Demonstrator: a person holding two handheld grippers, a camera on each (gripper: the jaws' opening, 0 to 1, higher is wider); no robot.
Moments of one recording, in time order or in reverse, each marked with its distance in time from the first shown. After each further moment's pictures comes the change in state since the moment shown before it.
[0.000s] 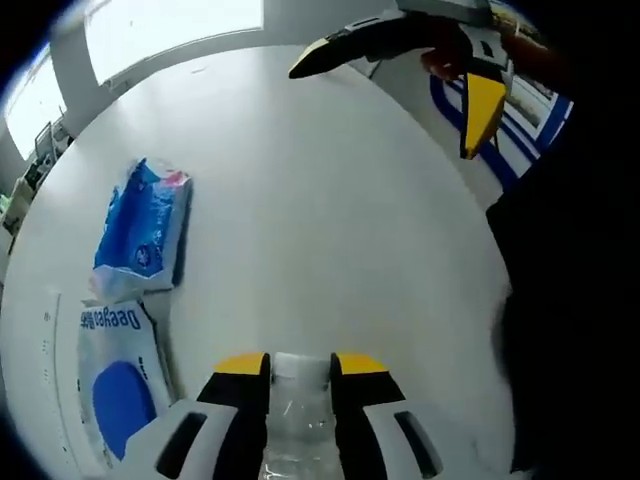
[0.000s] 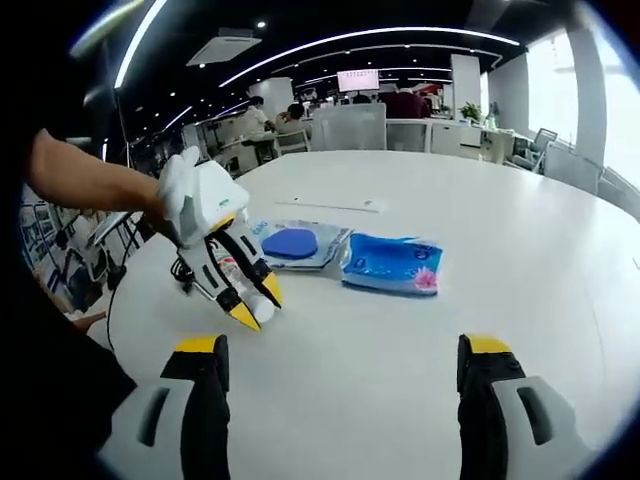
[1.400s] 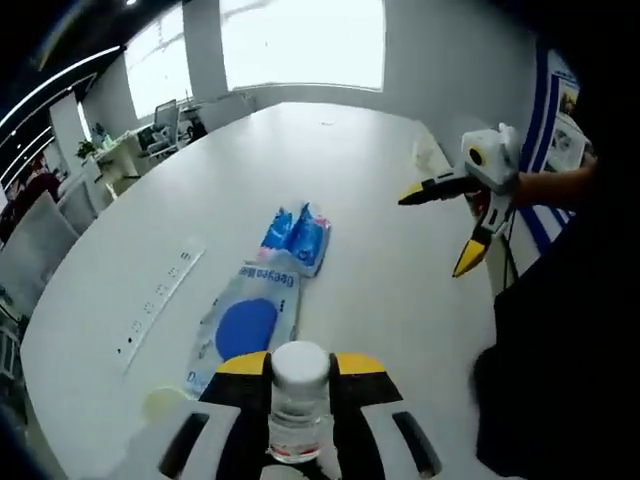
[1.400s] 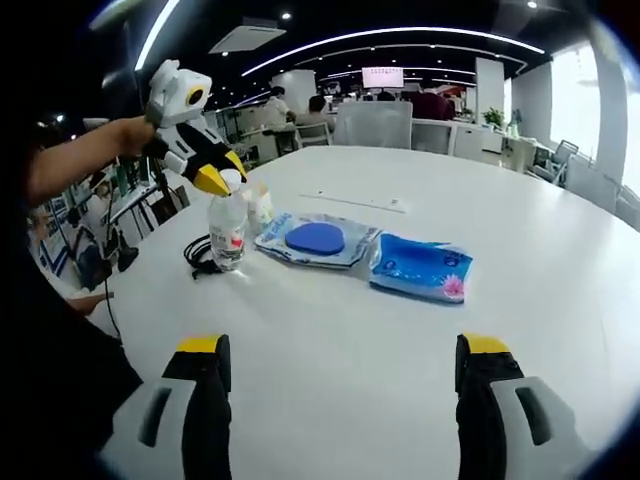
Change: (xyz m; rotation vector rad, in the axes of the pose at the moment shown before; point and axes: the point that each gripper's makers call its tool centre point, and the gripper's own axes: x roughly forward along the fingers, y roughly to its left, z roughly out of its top) left arm -0.175 0.035 -0.040 -0.376 -0.231 0.328; right arm 0.010 0.030 0.003 -0.093 0.024 0.072
